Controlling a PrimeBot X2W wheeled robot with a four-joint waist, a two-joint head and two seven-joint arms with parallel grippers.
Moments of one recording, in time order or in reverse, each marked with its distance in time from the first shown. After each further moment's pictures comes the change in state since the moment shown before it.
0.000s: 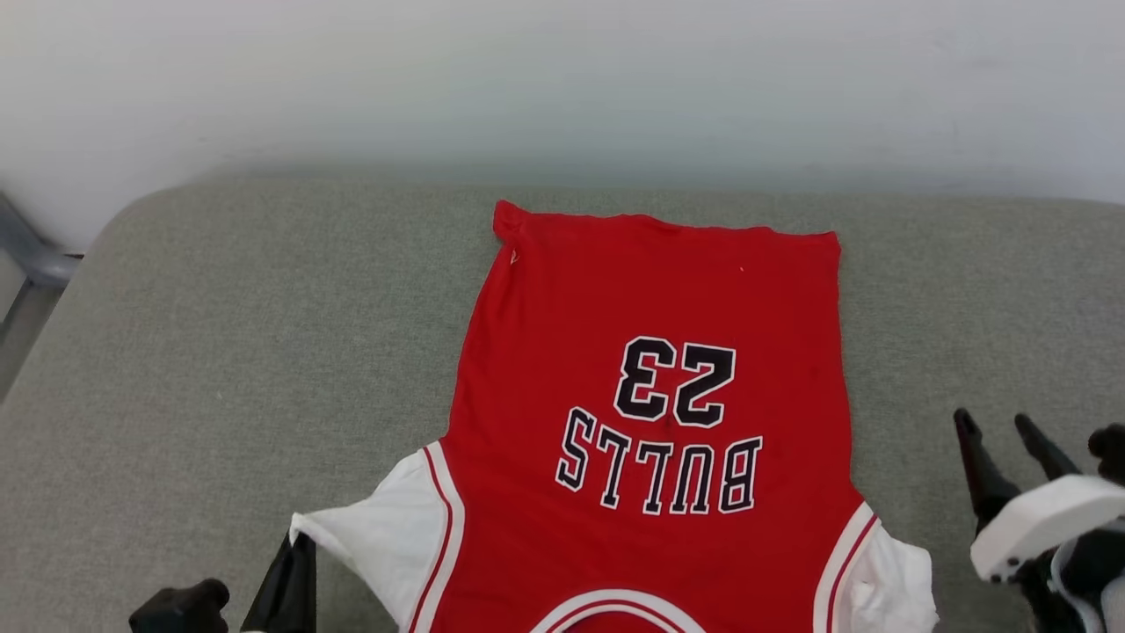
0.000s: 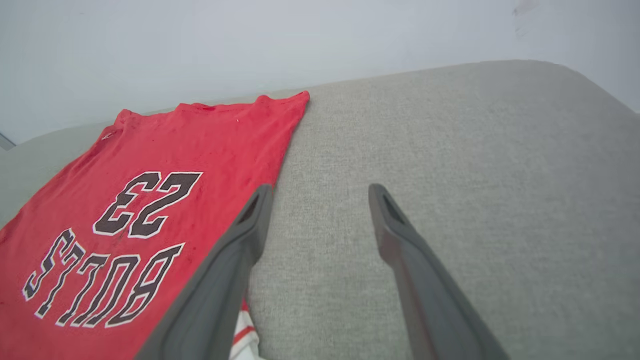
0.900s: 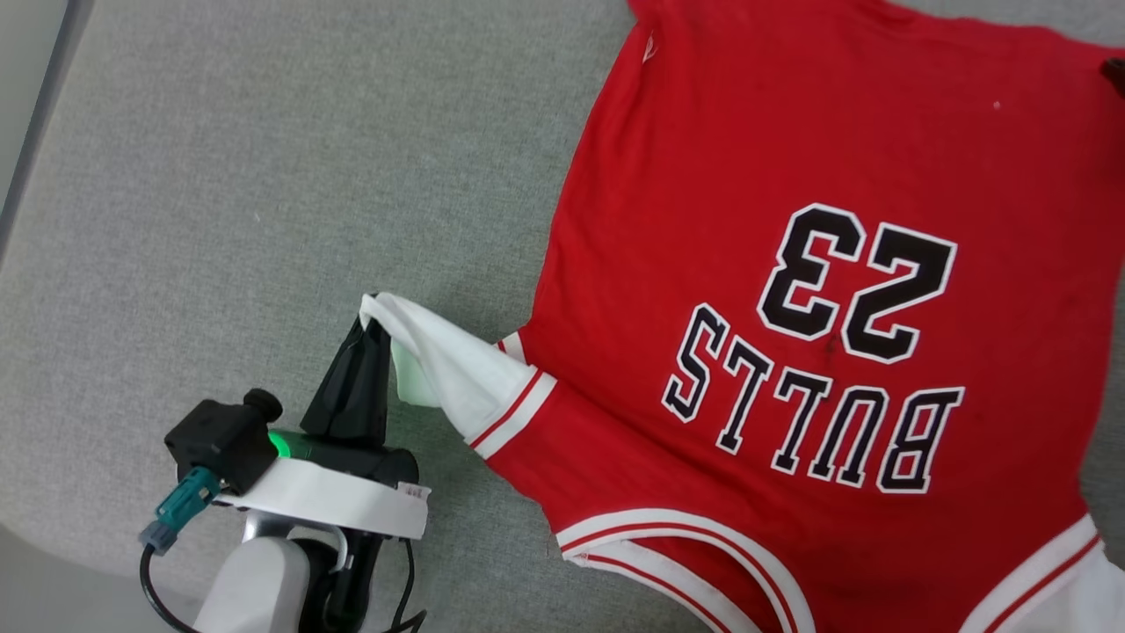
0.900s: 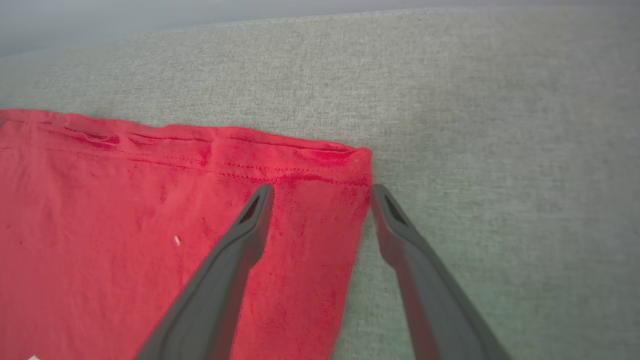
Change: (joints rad) left arm -0.359 -0.062 -0.066 -0.042 0.070 -0.123 -0.043; right arm -0.992 -0.125 -0.142 0.511 -0.184 0.000 0.674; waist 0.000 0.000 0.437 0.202
